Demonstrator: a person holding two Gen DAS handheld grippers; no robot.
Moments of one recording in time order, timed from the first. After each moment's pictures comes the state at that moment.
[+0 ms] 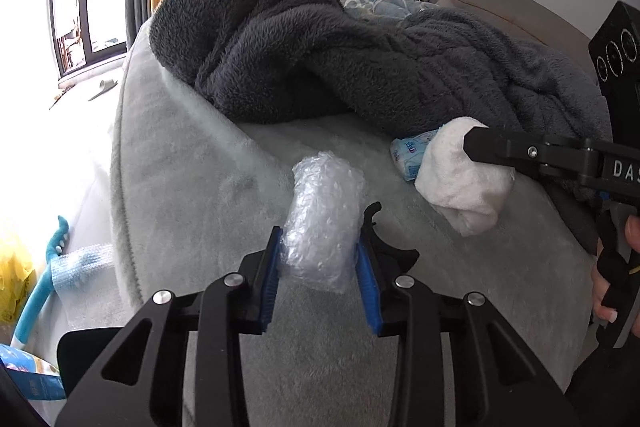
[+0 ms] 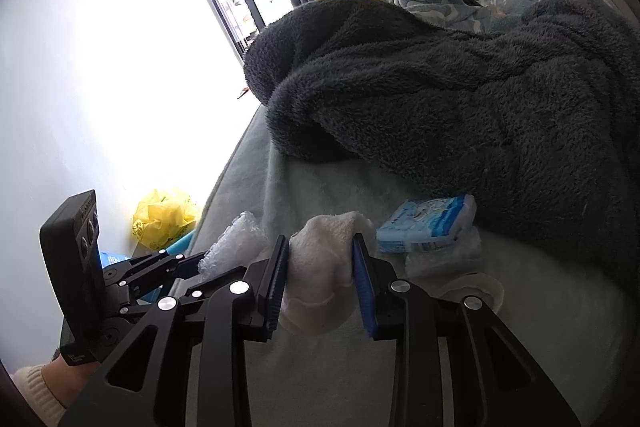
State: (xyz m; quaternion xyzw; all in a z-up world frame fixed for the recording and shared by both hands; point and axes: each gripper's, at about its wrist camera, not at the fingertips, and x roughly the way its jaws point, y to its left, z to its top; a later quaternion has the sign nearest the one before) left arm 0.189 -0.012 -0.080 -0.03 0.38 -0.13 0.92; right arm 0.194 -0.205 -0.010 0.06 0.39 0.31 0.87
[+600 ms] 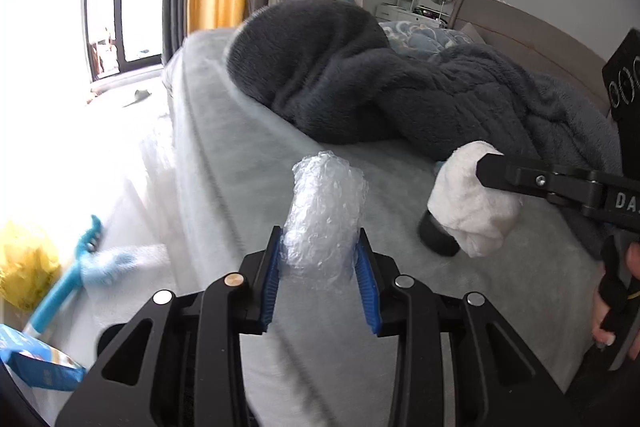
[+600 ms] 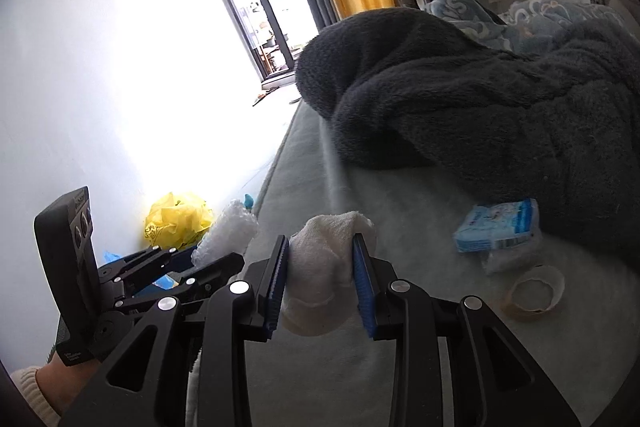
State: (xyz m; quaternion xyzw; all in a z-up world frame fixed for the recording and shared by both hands) left arm 0.152 0.052 -0.056 -0.04 0.34 -0.07 0.94; right arm 0.155 -0.144 0.007 0.05 0.37 0.32 0.87
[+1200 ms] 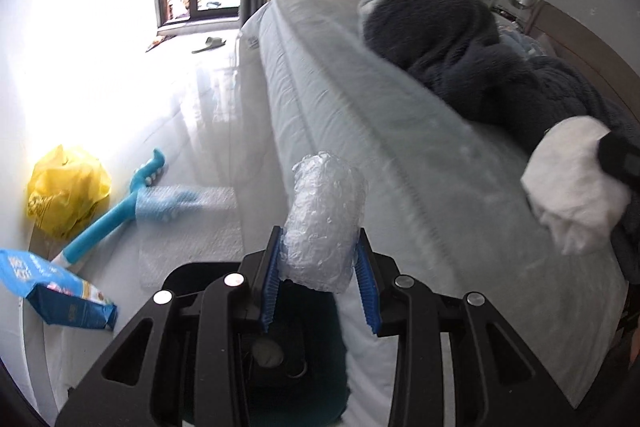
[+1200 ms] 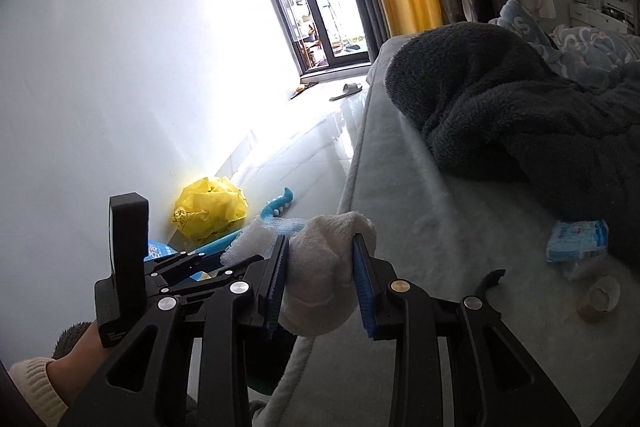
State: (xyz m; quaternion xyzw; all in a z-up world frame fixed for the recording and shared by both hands) left arm 0.121 0.160 -0.084 -0.09 0.41 0.04 0.90; right arm 0.118 -0.062 0.027 0.02 0.36 0.38 0.86
